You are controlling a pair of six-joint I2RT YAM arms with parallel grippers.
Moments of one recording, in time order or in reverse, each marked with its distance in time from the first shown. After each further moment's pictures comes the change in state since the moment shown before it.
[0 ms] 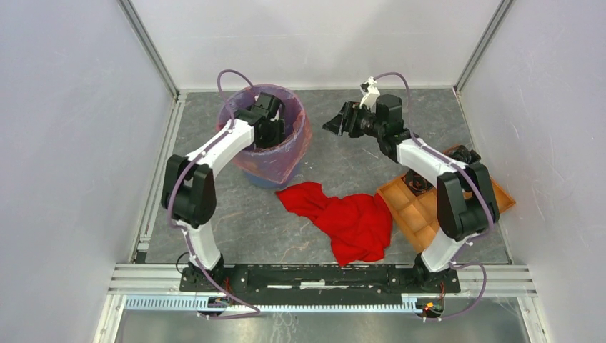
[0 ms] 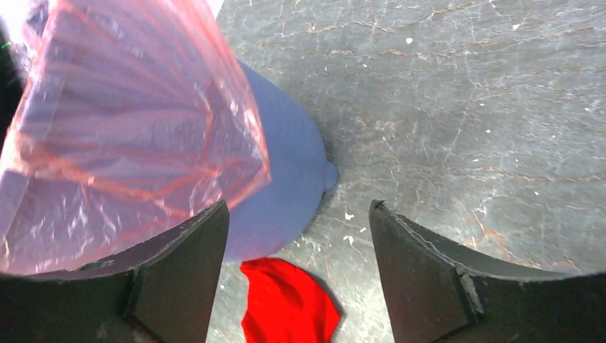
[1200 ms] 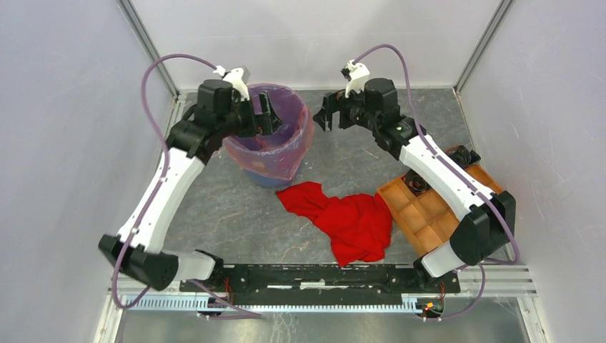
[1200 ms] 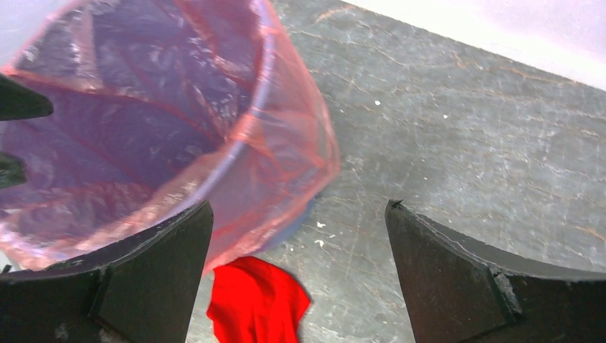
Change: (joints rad) left arm 0.032 -0.473 0.005 0.011 0.233 -0.002; right arm 0.169 -0.215 0.235 -0.438 0.320 -0.363
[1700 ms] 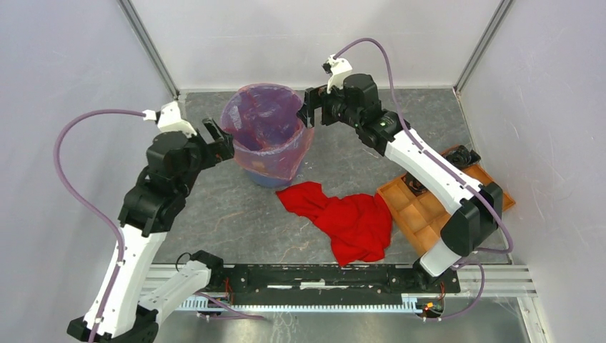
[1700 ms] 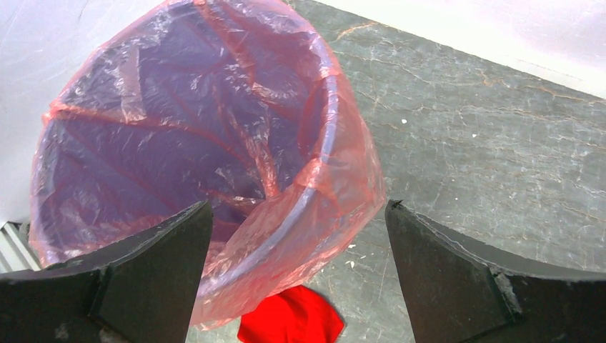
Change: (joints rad) left arm 0.001 -0.494 -0.216 -0.021 -0.431 -0.071; right arm 0.132 0.087 0.165 -0.056 0.120 0.045
